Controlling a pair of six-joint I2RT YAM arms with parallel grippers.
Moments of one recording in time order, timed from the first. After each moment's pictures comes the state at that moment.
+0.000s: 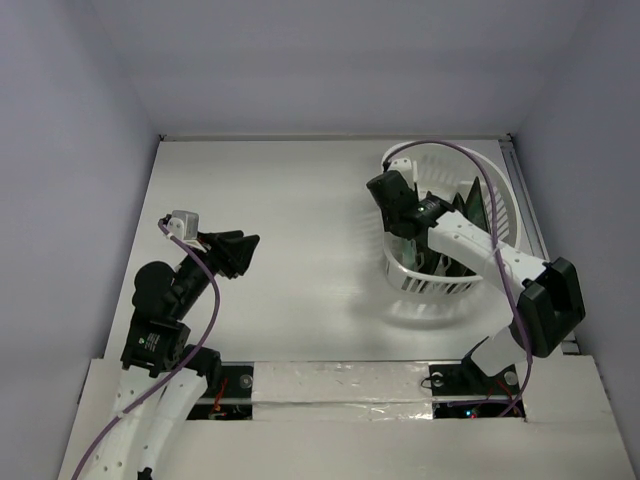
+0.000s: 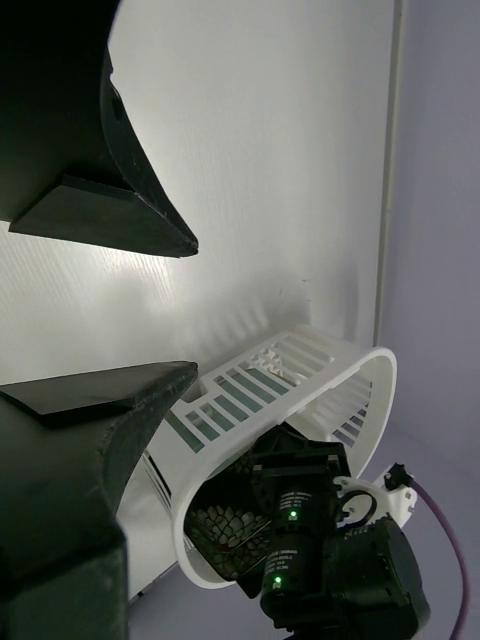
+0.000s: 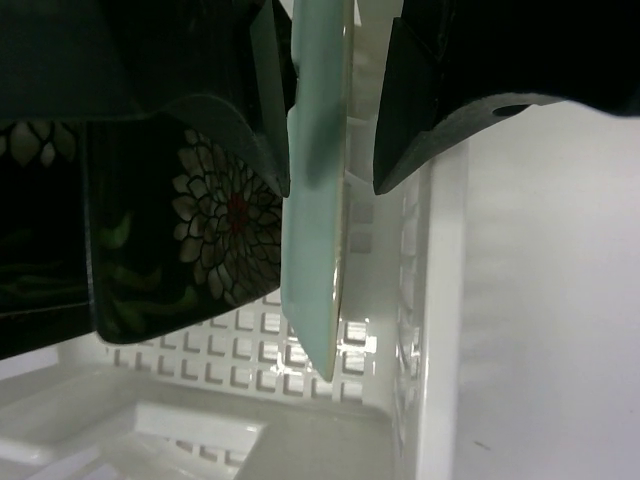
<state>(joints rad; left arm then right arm) -0.26 0.40 0.63 -0.21 0.27 -0.43 0.66 1.53 1.29 -0.64 0.65 0.32</state>
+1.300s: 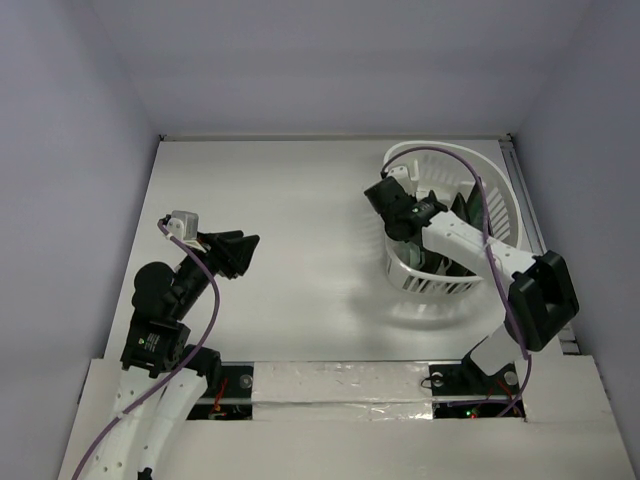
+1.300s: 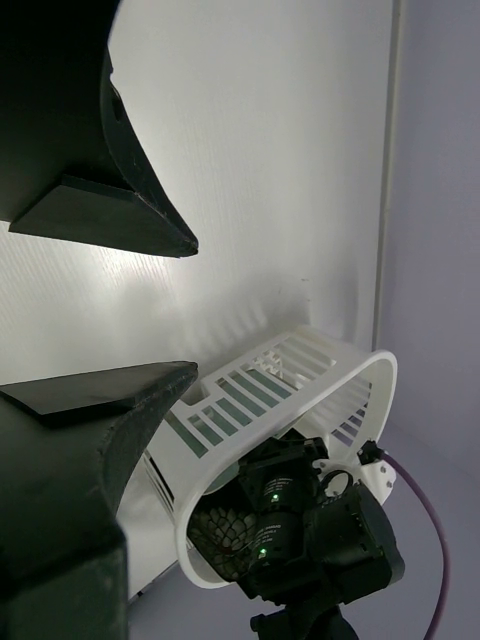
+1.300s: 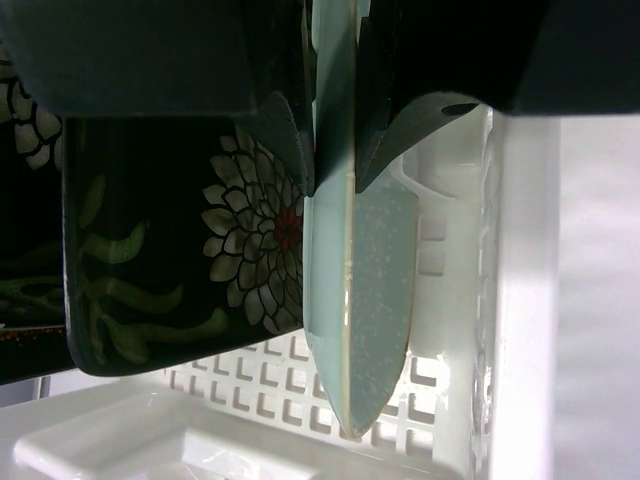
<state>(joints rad) -0.26 0.40 0.63 -0.21 0.27 -0.43 0.65 1.57 1.24 -0.67 0.72 0.25</state>
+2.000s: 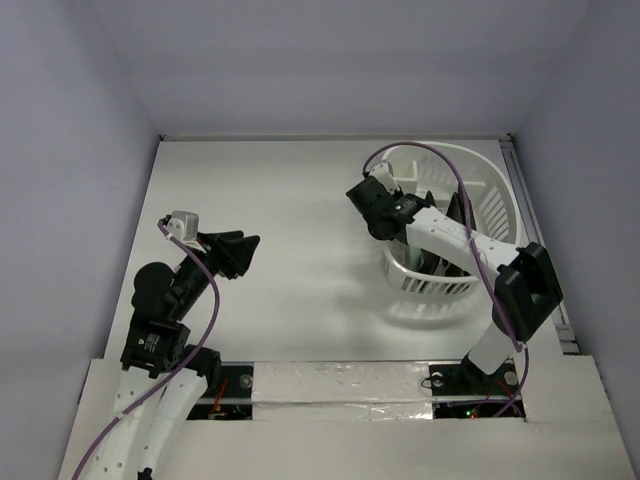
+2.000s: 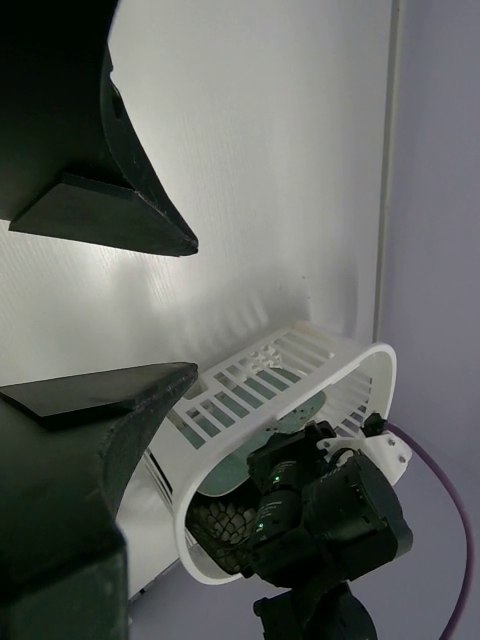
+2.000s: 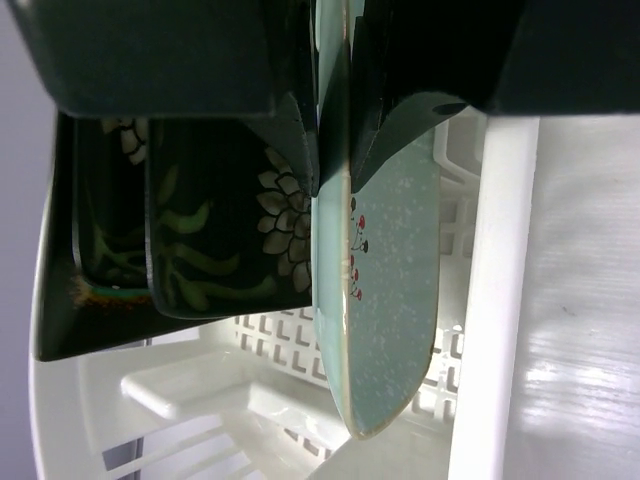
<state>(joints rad) -0.26 0.40 0.63 -0.21 0.27 -0.43 0.72 1.66 1.35 -0.73 0.90 0.14</state>
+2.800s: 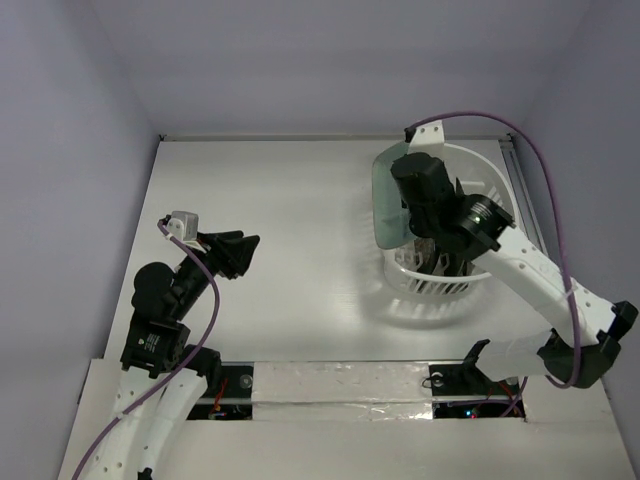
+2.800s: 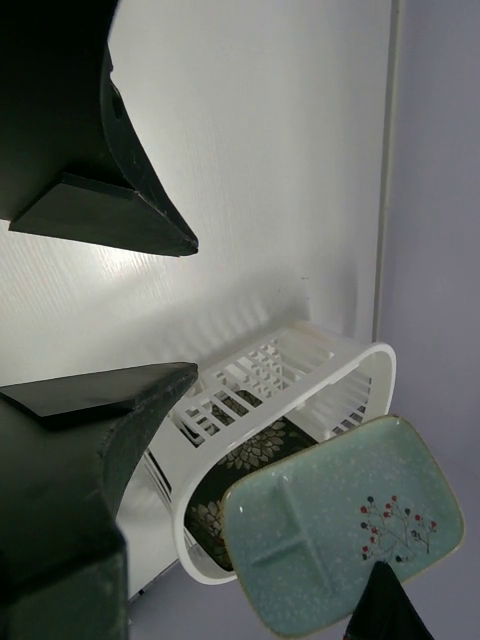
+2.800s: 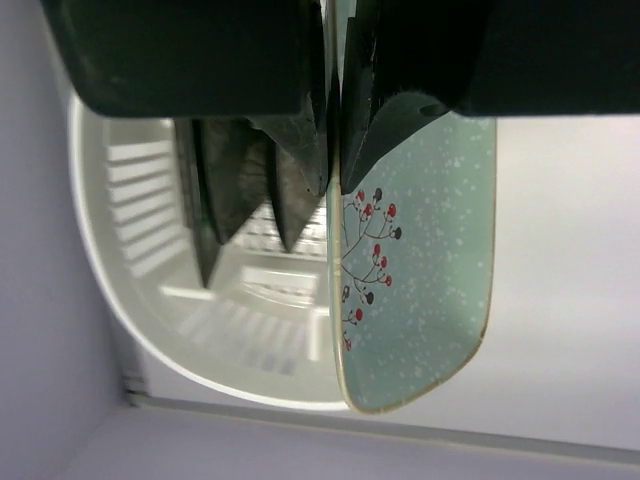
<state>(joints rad) -0.26 0.40 0.63 -0.21 0.27 -0.43 0.83 1.34 1.57 -0.78 0.94 0.22</state>
